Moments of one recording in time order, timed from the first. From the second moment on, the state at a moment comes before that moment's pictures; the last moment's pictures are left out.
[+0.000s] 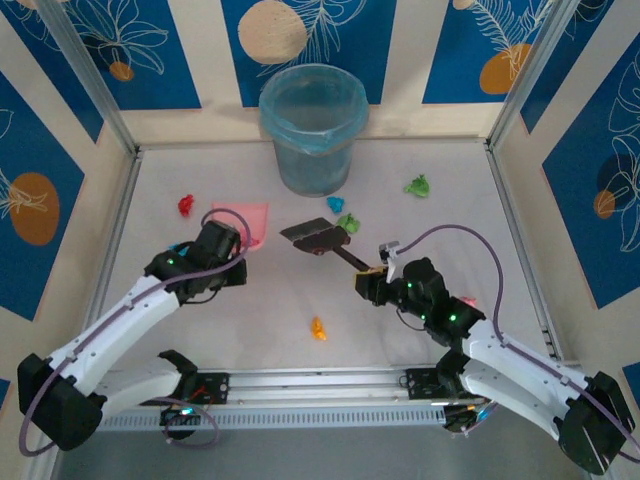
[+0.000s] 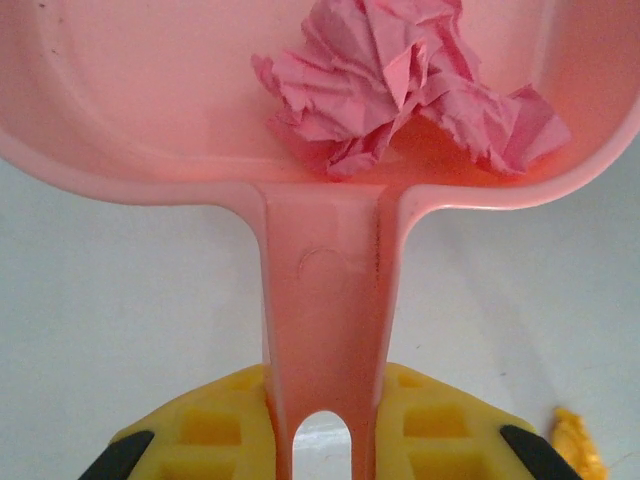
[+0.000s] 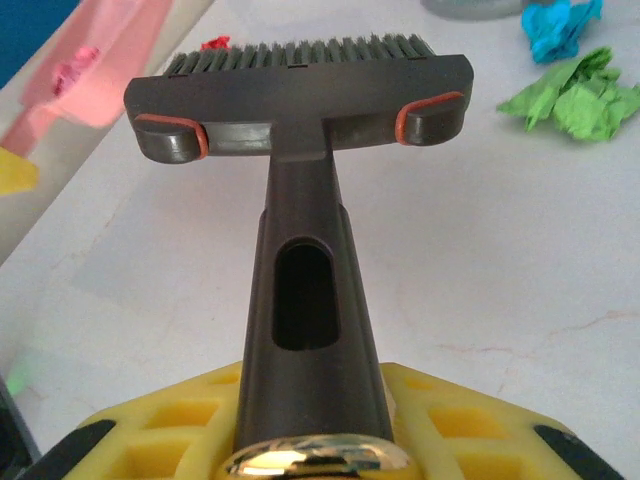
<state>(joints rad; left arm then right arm) -0.58 1.04 0.93 -0.89 -0.15 -0.58 0.70 0.73 0.34 -0.03 -0.10 0.48</state>
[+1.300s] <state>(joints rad) -0.49 2.20 2.49 -0.74 0.54 -1.06 0.69 0.77 0.30 0.06 -0.12 0.42</state>
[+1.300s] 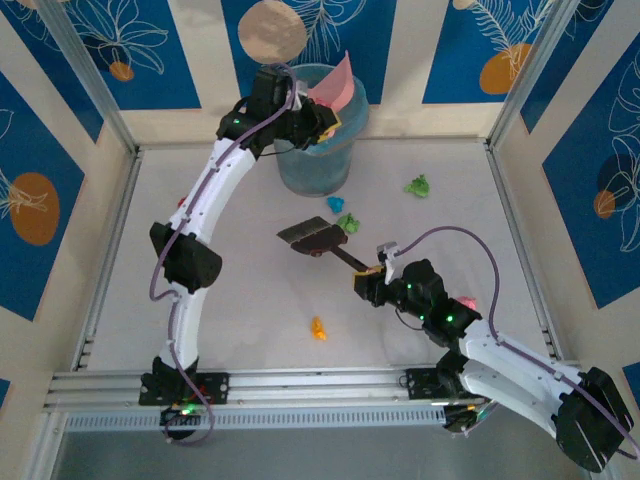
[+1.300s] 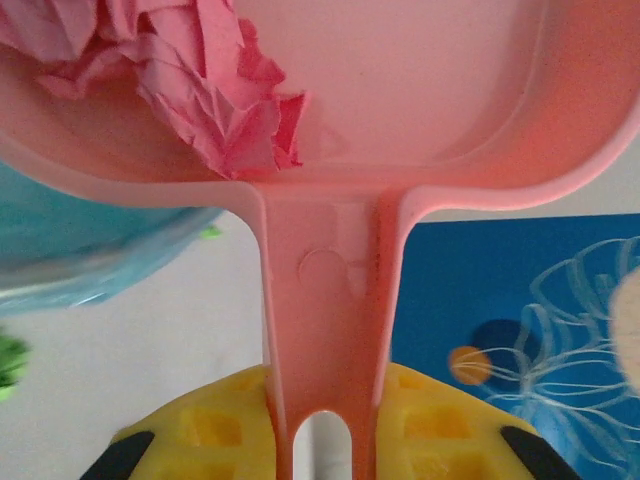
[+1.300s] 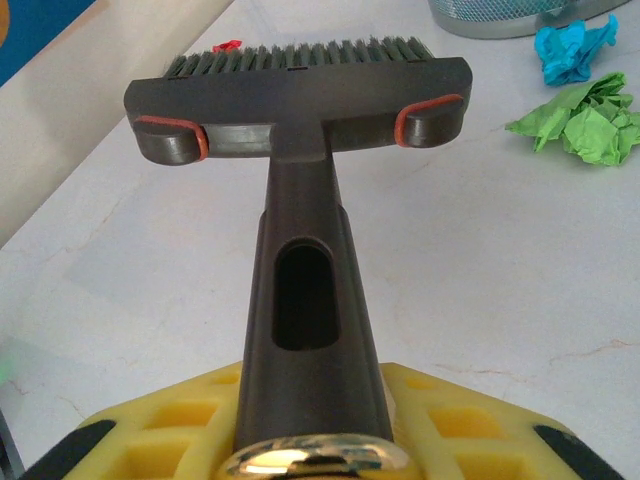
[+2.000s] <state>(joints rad) -0.47 2.13 2.03 0.19 0.50 -1.69 0.69 0.82 0.30 0.07 -0.12 0.42</state>
